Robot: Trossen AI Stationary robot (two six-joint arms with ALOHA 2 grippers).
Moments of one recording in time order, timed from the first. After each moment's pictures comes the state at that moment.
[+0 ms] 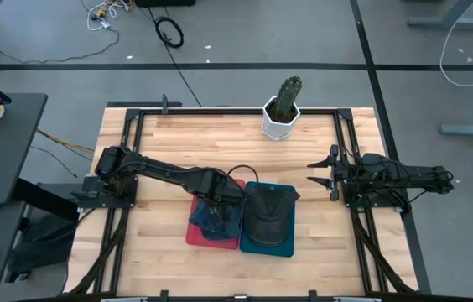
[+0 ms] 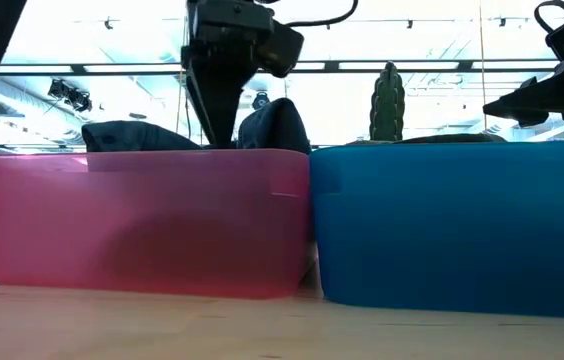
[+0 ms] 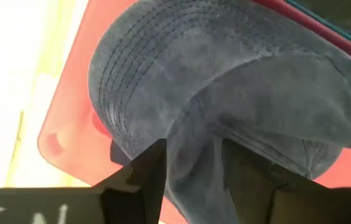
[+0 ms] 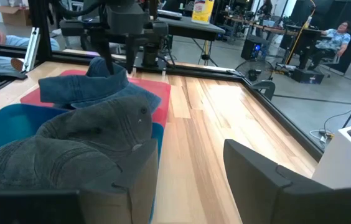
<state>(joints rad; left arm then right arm) -0.21 1.93 1.65 -1.19 -0.13 -0.57 0.02 0.00 0.16 -0.31 0.11 -0.14</state>
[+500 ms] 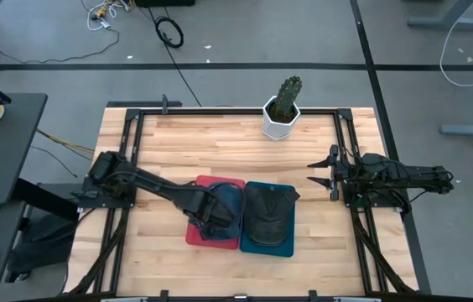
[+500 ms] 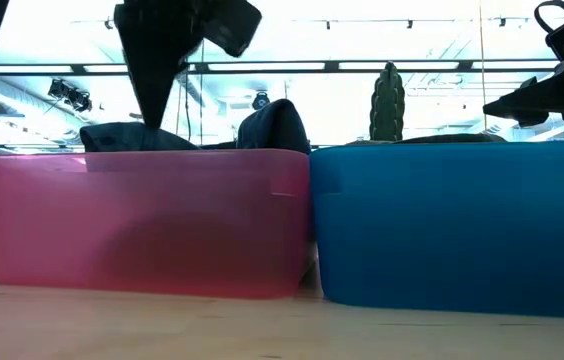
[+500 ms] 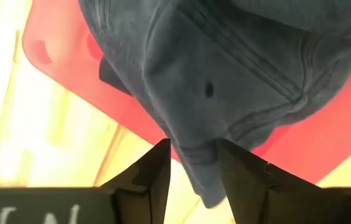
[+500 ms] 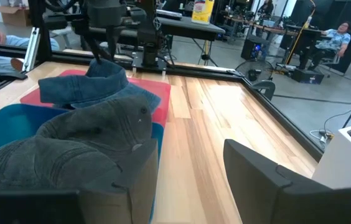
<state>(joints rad) -0.35 1.90 1.65 -1.35 -0.13 -0.80 0.02 0.00 0.16 -0.31 0.11 -0.14</state>
